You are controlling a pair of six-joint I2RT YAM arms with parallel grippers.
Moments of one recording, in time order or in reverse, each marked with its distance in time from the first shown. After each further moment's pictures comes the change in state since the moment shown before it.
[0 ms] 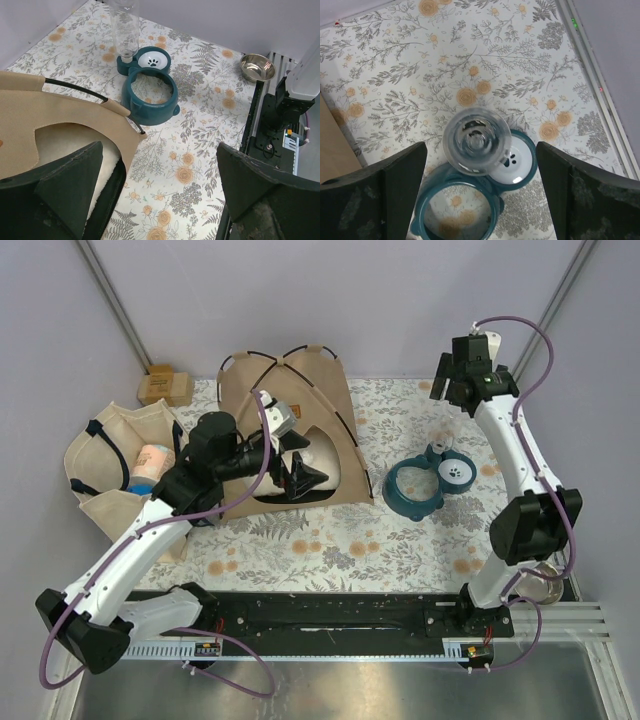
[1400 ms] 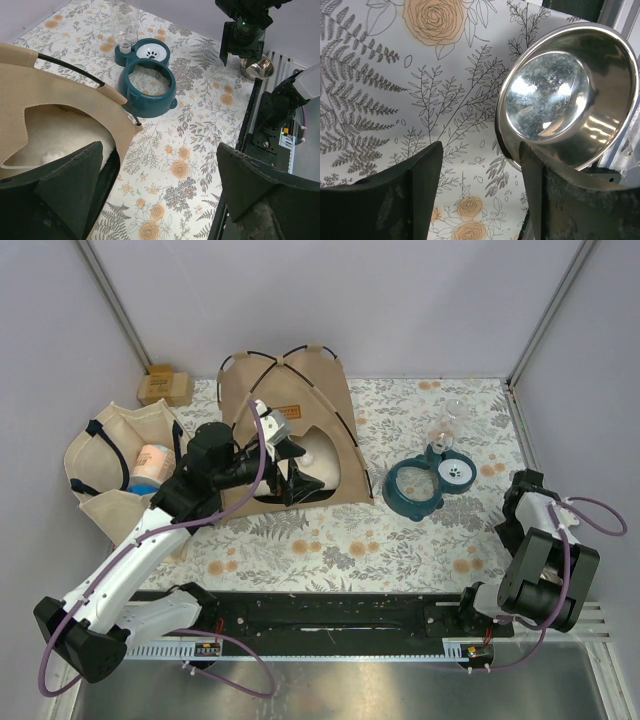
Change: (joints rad) left arm 0.015 -0.060 -0.107 0.038 0.002 -0.040; right arm -0.565 -0.414 -1.063 -0.090 0.114 0.566
